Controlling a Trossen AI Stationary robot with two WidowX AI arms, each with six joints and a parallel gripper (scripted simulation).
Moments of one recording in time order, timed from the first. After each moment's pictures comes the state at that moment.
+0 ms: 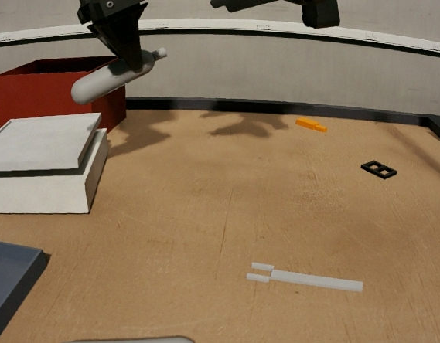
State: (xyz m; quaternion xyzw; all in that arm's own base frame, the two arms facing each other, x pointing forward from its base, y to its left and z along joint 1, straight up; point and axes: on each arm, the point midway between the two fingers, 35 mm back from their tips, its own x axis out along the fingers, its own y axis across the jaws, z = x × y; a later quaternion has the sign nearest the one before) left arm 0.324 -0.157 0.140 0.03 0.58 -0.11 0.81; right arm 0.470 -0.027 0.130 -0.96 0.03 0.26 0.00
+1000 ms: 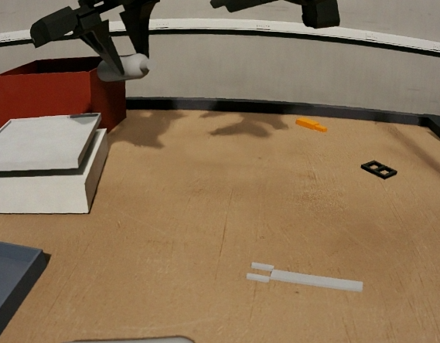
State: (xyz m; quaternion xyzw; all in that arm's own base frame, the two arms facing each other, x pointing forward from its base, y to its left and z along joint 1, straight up) left arm 0.323 -0.157 0.139 0.51 0.40 -0.44 0.62; right arm 0.470 -0.027 0.130 -0.96 0.03 0.26 0.00
